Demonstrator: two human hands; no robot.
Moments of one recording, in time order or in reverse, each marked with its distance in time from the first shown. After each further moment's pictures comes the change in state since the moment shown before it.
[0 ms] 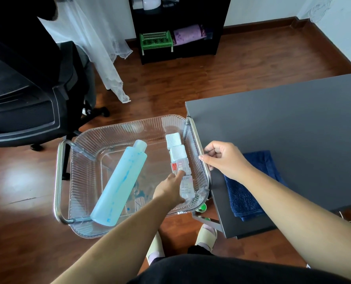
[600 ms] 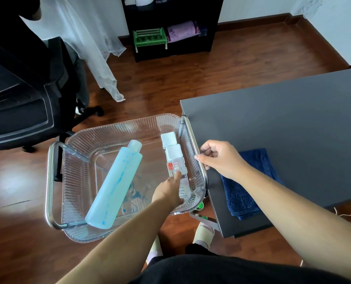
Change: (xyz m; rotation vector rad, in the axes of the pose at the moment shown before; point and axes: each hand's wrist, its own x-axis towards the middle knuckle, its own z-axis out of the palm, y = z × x) left_hand 0.005 0.005 0.012 0.076 0.030 -0.002; right_hand 0.001 0.001 -0.001 0.006 -0.009 0.014
